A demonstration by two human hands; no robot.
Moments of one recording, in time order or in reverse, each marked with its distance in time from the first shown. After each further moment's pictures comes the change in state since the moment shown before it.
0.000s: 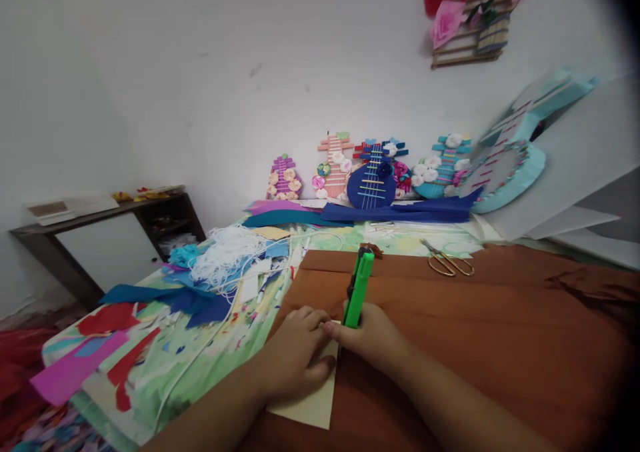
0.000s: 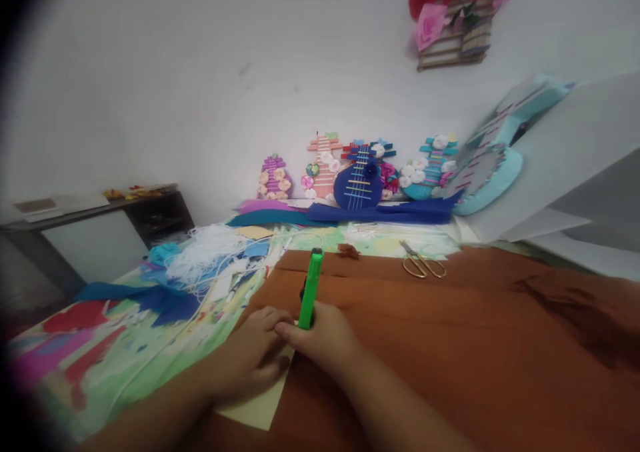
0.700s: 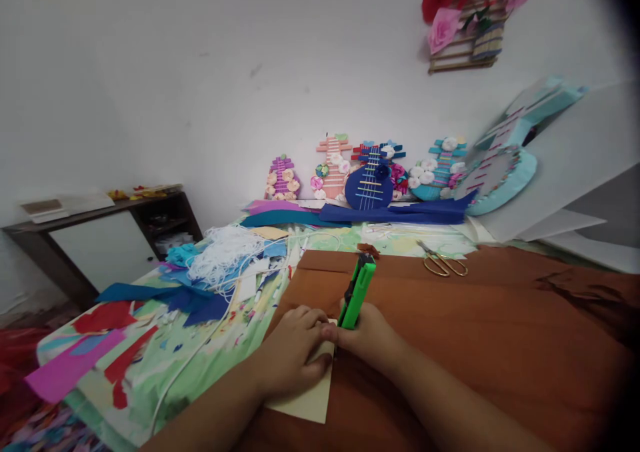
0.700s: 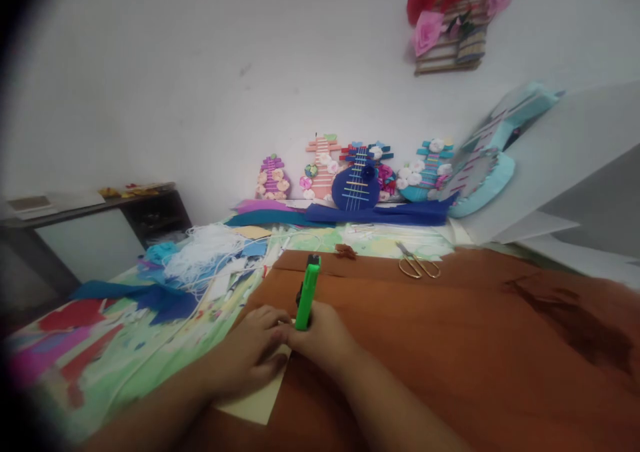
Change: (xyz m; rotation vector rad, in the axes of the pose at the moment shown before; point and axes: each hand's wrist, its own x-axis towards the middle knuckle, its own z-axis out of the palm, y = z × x) left_hand -0.001 0.002 -0.001 -0.040 0.032 0.005; right_hand -0.002 -0.007 -0.001 0.130 -0.043 -0.040
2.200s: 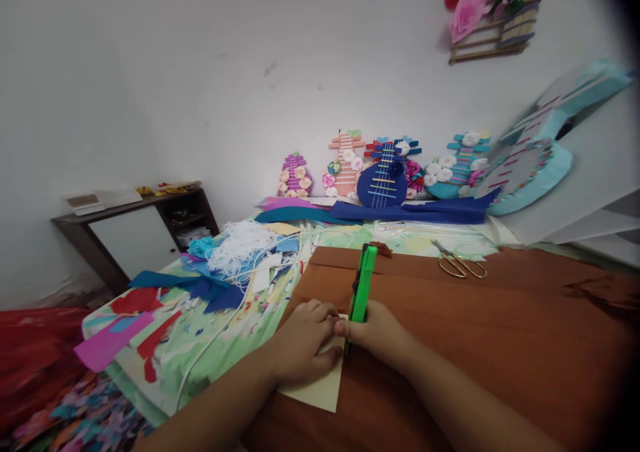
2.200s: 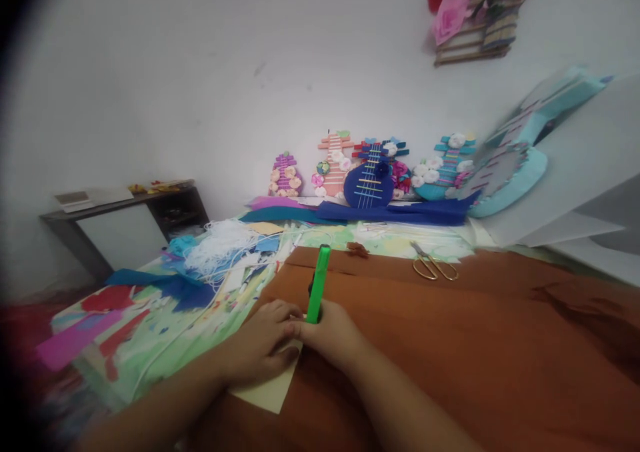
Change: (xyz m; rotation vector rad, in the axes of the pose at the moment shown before) left_hand -0.001 -0.002 0.000 0.060 -0.023 0.012; right_hand 0.001 0.004 0.001 0.095 -0.097 0.067
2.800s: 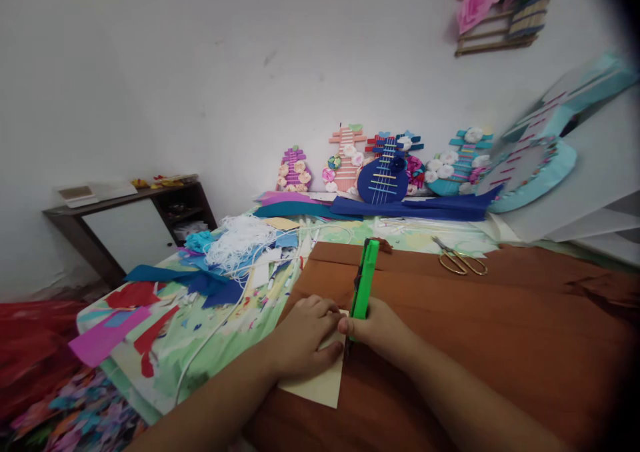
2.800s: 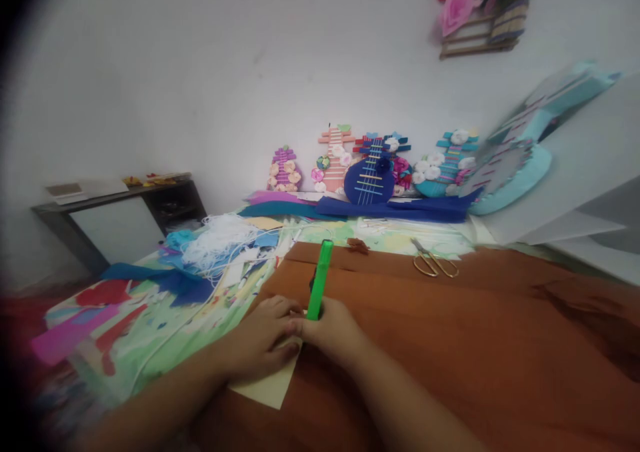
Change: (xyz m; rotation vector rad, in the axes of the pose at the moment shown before) left_hand 0.000 -0.004 0.004 0.012 0.013 0.025; right_hand 0.001 0.000 0.000 0.064 0.001 0.044
